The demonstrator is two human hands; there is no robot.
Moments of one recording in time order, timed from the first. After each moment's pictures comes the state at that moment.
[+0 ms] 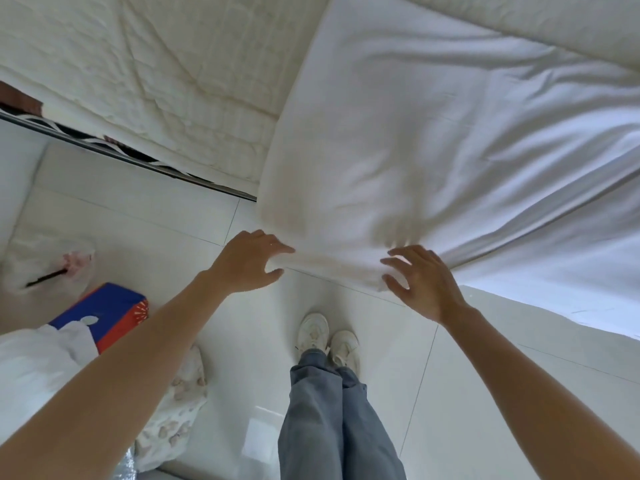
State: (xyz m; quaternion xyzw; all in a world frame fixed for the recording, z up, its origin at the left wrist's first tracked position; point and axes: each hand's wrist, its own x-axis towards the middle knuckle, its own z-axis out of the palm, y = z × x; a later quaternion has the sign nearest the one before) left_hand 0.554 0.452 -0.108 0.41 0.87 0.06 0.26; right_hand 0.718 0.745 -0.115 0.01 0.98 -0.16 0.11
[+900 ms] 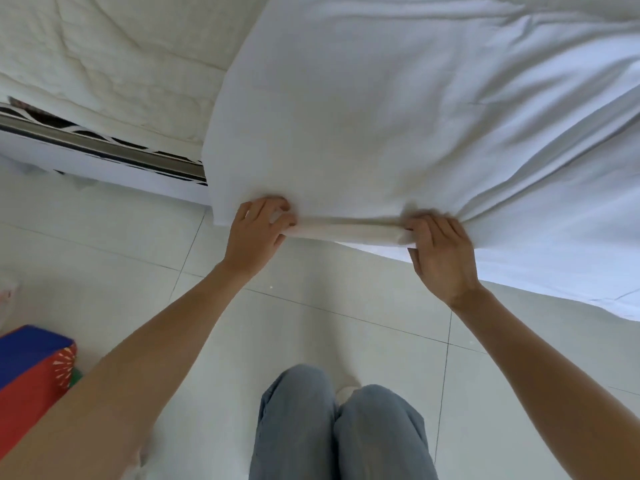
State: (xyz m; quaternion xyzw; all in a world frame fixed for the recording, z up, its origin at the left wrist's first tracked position) left_hand 0.583 0.512 -0.264 0.45 0.88 0.11 -0.14; right_hand 0.750 0.781 -0.228 -0.02 0.98 0.01 -0.20
